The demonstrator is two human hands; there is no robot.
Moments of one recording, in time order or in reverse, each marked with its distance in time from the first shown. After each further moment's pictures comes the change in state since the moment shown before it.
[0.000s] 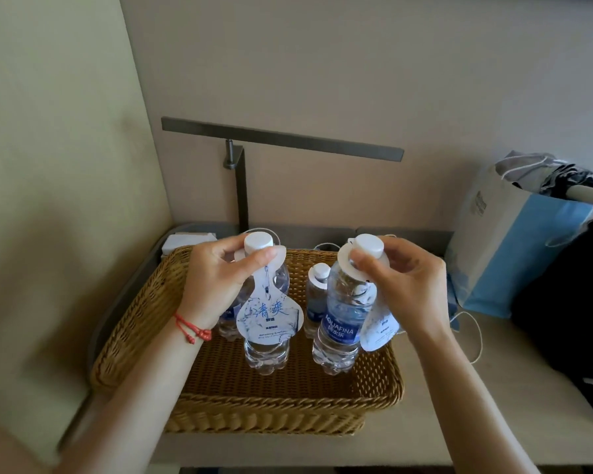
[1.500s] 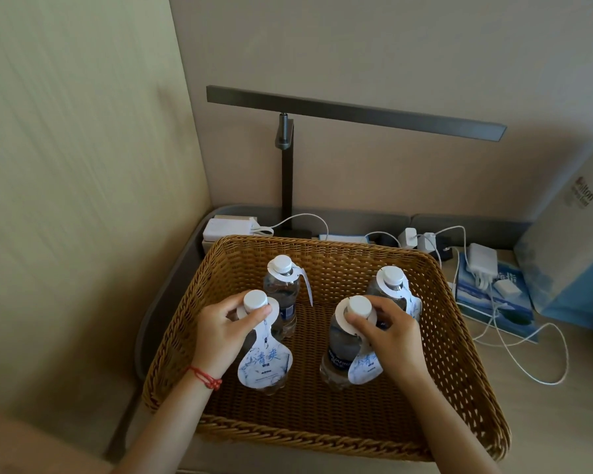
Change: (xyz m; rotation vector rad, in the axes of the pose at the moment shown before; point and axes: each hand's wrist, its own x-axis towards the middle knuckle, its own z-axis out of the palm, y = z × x) left_hand -0.022 -0.145 -0.069 0.147 0.060 -0.244; right_hand -0.028 0.110 0.118 -0.111 -0.202 0.312
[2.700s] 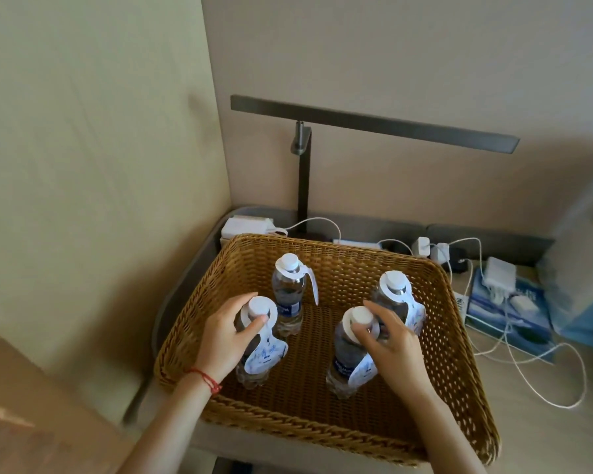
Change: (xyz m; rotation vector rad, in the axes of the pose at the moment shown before) left_hand -0.023 0.005 -0.002 0.396 -0.001 0.017; right_hand -0.011 0.007 -0.016 -0.182 -0.123 -0.130
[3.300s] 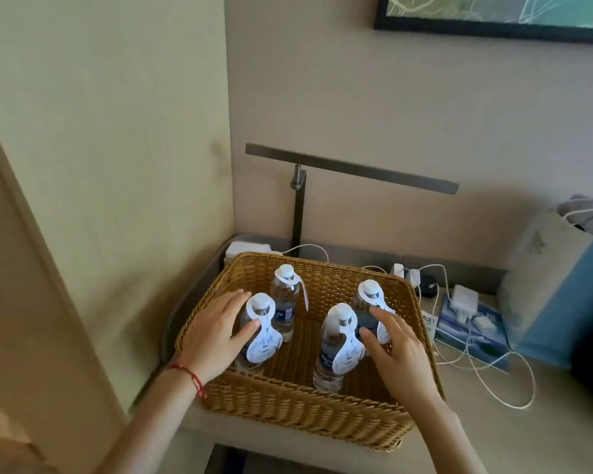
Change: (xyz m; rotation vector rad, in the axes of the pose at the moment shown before) left_hand -0.055 0.037 -0.056 0.321 -0.056 0.197; right_hand -0.066 -0.039 -0.052 -0.220 0.065 -0.057
